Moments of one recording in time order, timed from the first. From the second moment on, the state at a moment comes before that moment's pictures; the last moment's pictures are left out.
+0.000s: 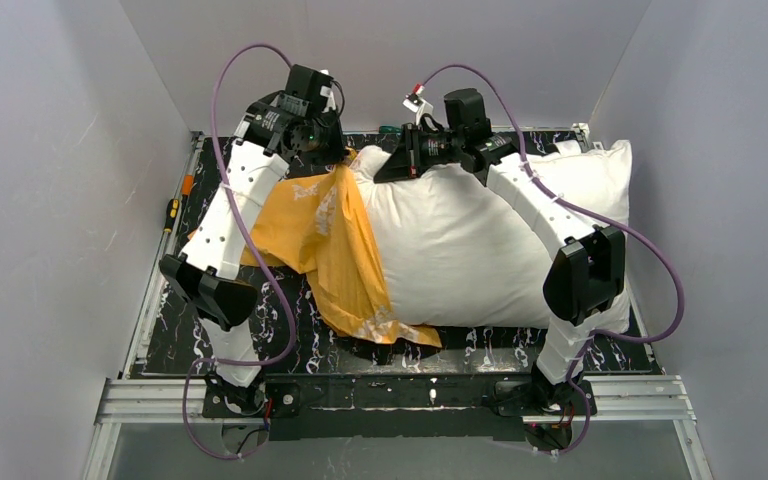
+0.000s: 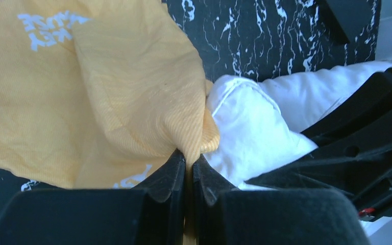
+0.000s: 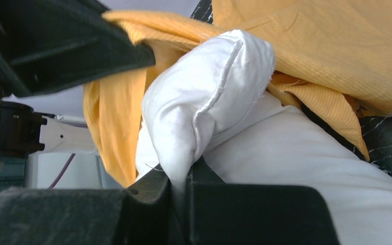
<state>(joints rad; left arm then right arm) -0.47 1.82 2.22 -1.21 -0.06 -0.52 0.50 1.82 1.75 -0.42 -0.87 0.52</state>
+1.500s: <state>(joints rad) -0.68 1.80 2.18 -0.73 0.14 -0.58 0.46 1.99 1.68 0.40 -1.08 1.33</state>
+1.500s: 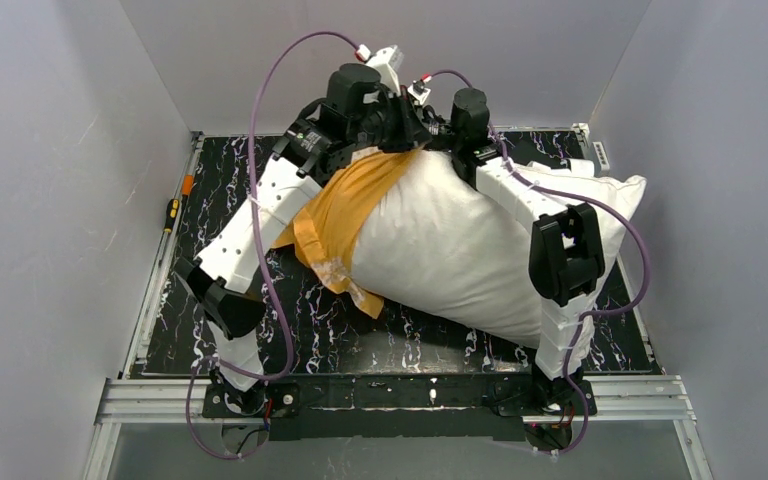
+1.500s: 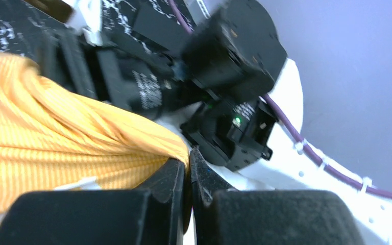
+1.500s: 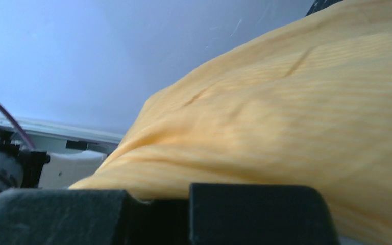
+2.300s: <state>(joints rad) -0.77 1.47 1.60 -0.52 -0.03 -0.64 0.40 1.97 1.97 -0.76 -0.56 0.50</state>
